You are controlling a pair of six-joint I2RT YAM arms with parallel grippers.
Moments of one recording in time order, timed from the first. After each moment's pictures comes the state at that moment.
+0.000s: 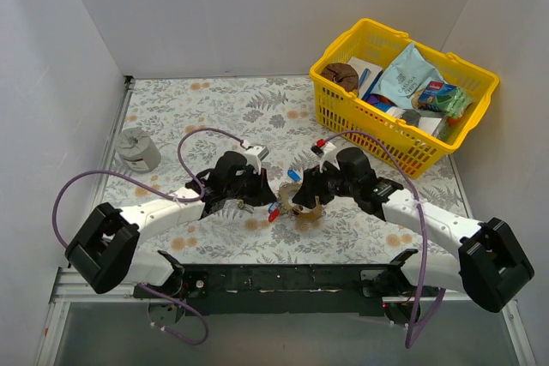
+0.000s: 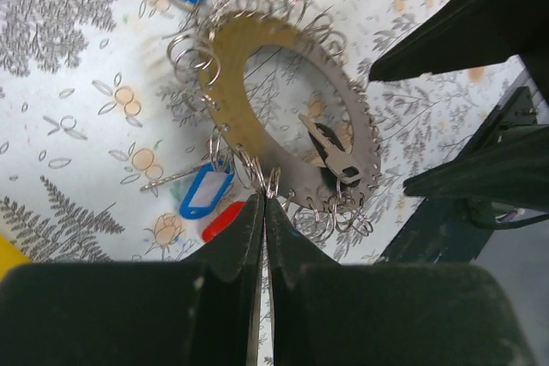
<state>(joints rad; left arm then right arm) -0.71 1.33 0.62 0.07 0.32 -0.50 0.68 1.19 0.61 -0.03 -0.41 0.35</state>
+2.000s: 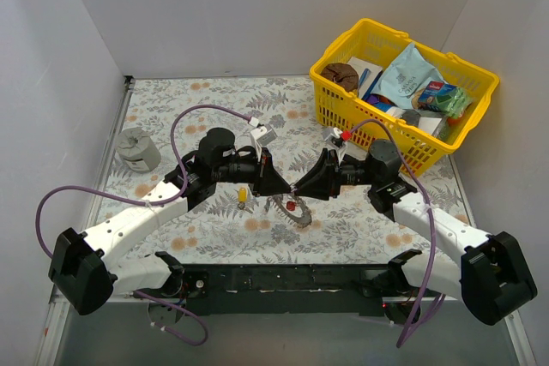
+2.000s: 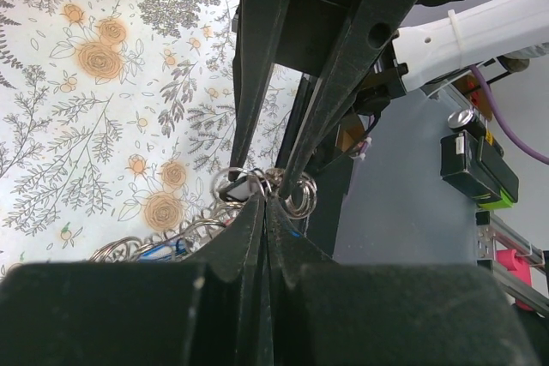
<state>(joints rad) -0.71 1.16 0.88 -0.08 0.73 -0.37 0.52 1.11 0.56 0.54 -1.09 0.43</state>
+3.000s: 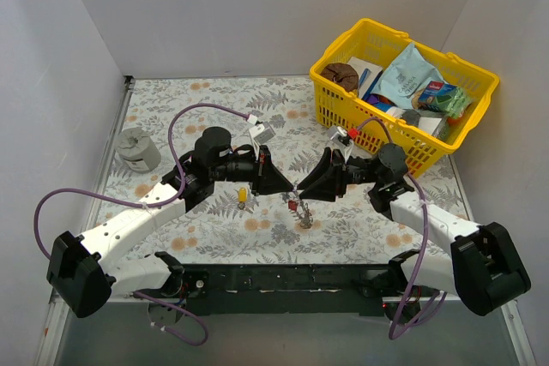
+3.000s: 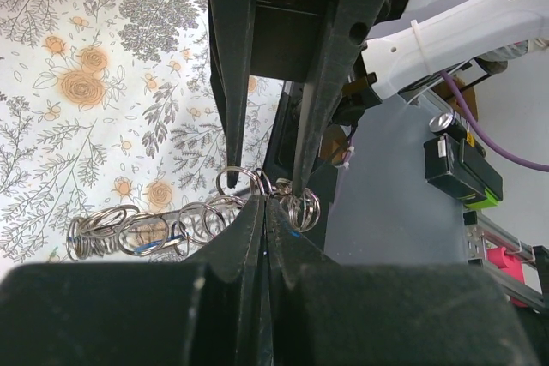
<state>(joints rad) -0.71 1.14 0.89 -0.03 0.76 -0.39 0.47 1.17 0.52 0.85 -1.23 0.65</state>
